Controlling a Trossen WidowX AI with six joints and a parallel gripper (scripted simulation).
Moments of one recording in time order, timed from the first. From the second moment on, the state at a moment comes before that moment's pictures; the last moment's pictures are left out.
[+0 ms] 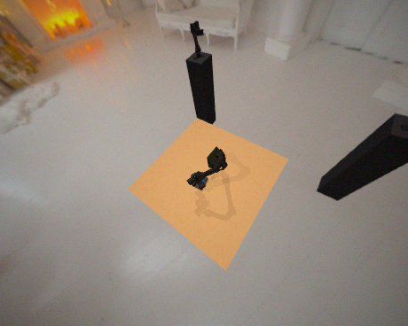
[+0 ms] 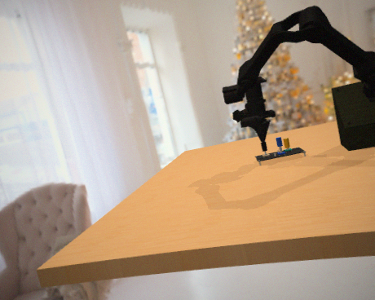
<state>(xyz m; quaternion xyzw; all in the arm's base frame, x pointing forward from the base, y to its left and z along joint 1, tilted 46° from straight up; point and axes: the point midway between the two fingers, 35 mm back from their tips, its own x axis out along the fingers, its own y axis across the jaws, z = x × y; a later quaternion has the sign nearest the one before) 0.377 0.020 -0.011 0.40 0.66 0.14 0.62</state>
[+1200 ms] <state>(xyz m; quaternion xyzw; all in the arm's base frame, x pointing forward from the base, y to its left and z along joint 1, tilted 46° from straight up) 0.377 0.021 -0.014 0.41 0.66 0.14 0.62</state>
